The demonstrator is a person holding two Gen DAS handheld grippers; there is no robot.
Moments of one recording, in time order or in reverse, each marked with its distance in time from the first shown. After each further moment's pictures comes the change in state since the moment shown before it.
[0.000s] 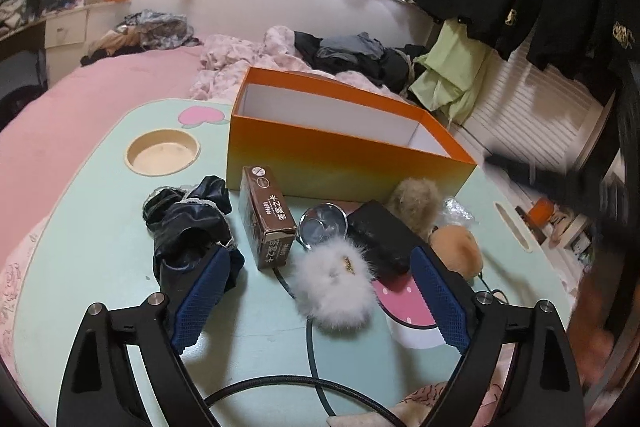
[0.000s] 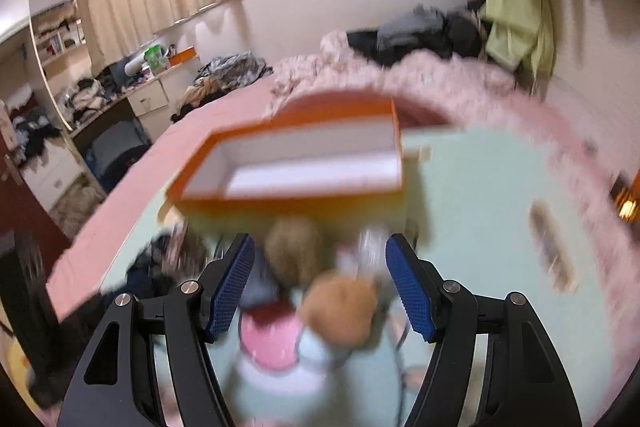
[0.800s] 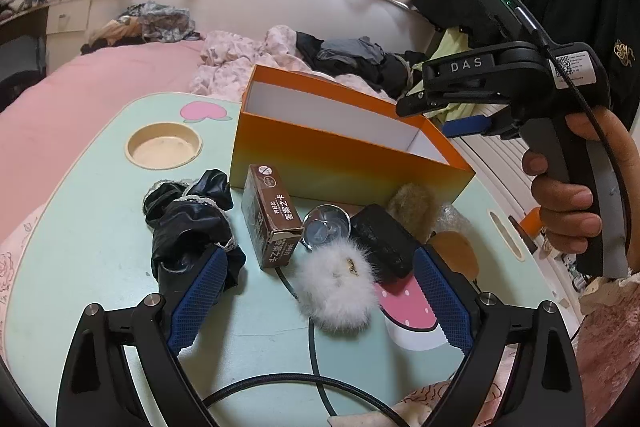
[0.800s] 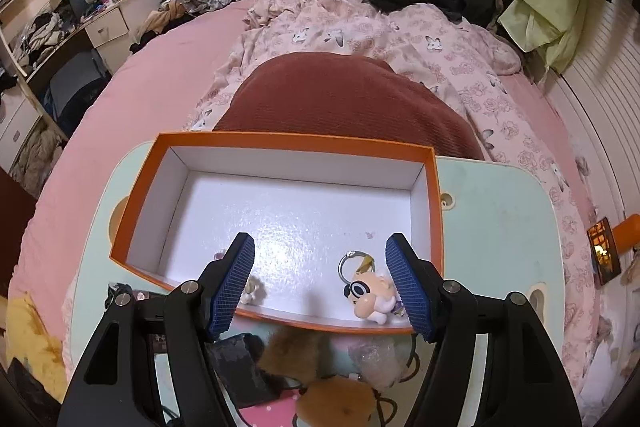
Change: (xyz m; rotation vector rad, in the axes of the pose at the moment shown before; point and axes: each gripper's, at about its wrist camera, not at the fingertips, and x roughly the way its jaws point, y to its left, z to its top) left arm -0.001 0.003 -0.001 -0.031 -0.007 -0.019; right arm 0.096 0.020 0.074 -0.058 0.354 -0.105
